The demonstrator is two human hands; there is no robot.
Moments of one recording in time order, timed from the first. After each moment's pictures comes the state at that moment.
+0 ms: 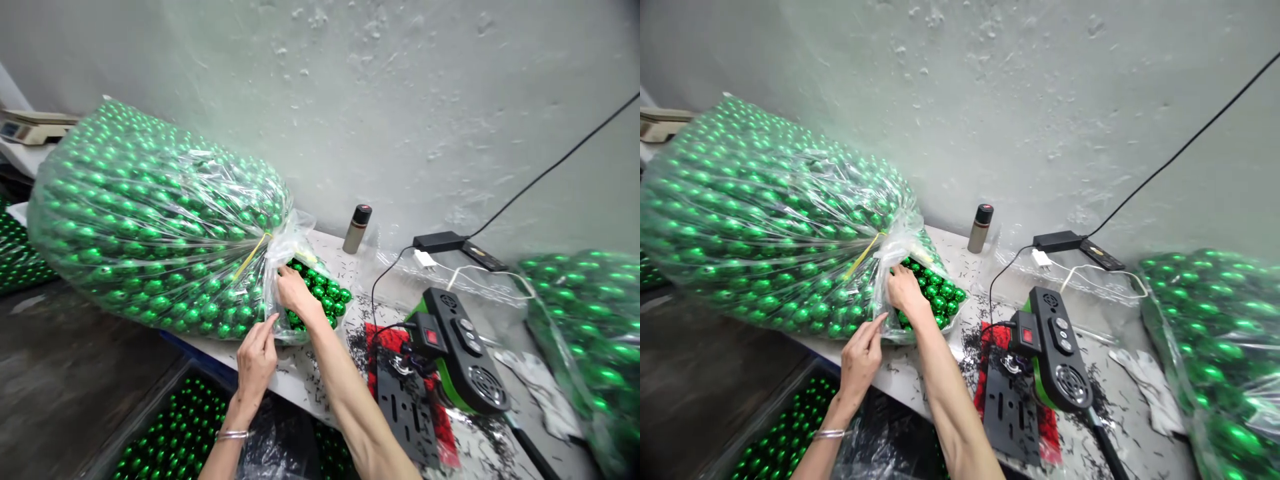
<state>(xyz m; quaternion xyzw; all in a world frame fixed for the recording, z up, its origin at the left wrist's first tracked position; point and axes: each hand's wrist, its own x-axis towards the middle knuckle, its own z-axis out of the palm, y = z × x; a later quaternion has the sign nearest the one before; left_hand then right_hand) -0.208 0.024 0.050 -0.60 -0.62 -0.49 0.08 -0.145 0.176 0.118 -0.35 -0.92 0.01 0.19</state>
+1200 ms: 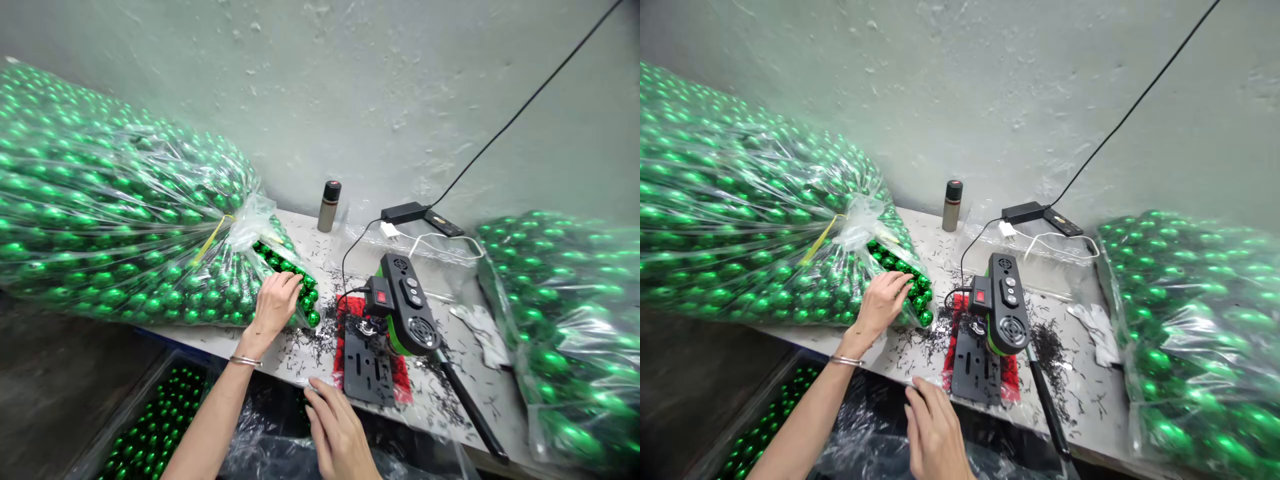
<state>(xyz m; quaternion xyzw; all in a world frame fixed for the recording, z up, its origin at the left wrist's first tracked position) -0.144 0.084 0.103 -0.77 -0.55 -0.31 0.11 0.045 -0.076 0.053 -0.41 -0.83 0.05 0.38</state>
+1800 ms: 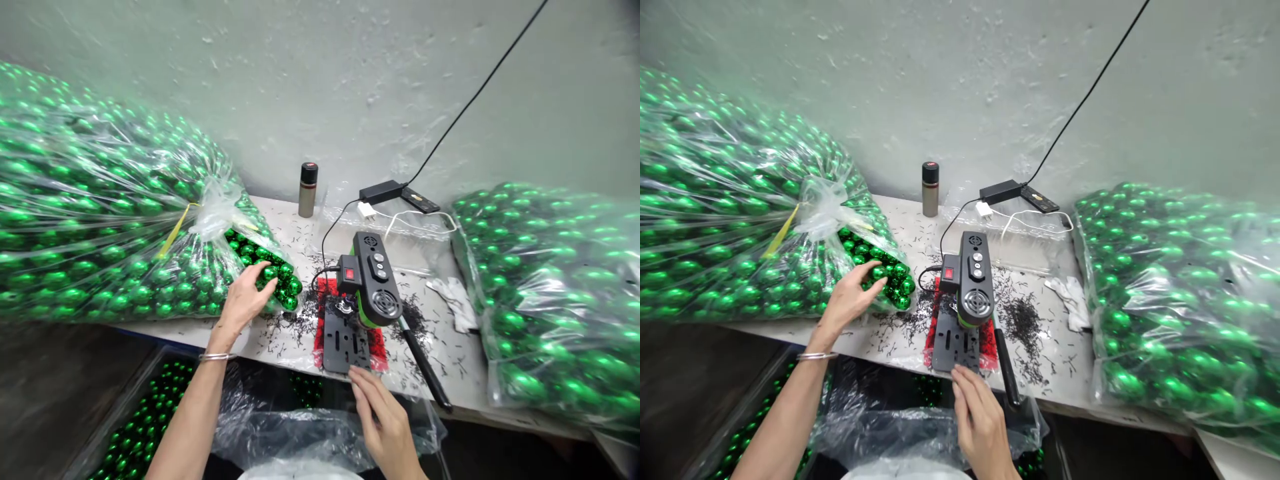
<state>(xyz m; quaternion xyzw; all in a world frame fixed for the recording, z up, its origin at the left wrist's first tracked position) -0.145 0.071 0.108 -0.67 -0.62 -0.37 -0.17 0.135 -0.097 0.051 -0.50 -0.77 0.03 0.40</state>
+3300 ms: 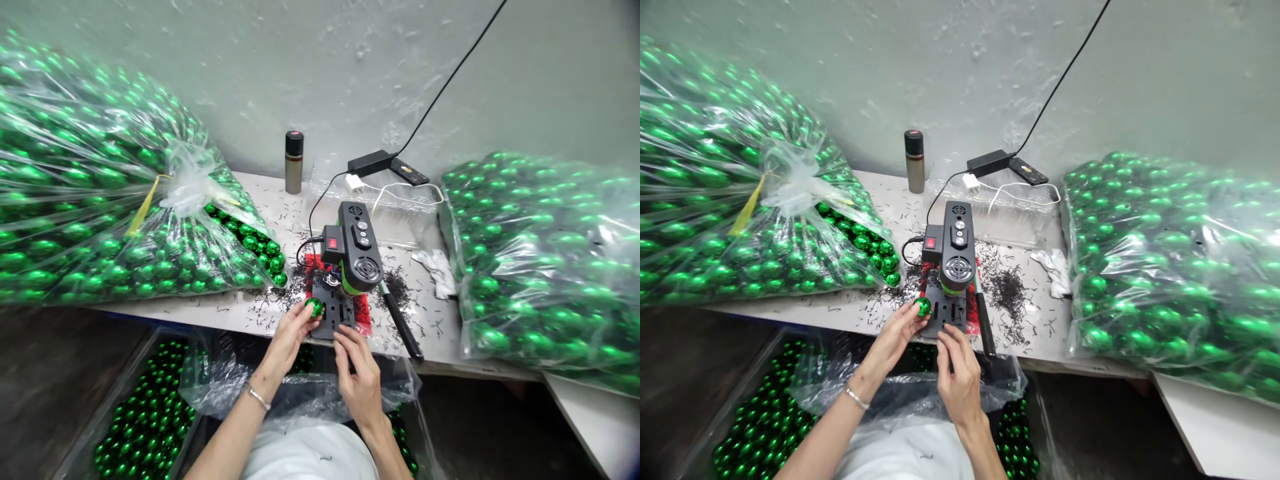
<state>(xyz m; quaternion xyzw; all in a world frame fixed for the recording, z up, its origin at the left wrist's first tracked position) -0.027 -0.024 0.053 -0.18 -0.42 -0.50 -0.73 0.115 -0.096 0.047 -0.55 -0.68 0.08 0.48</state>
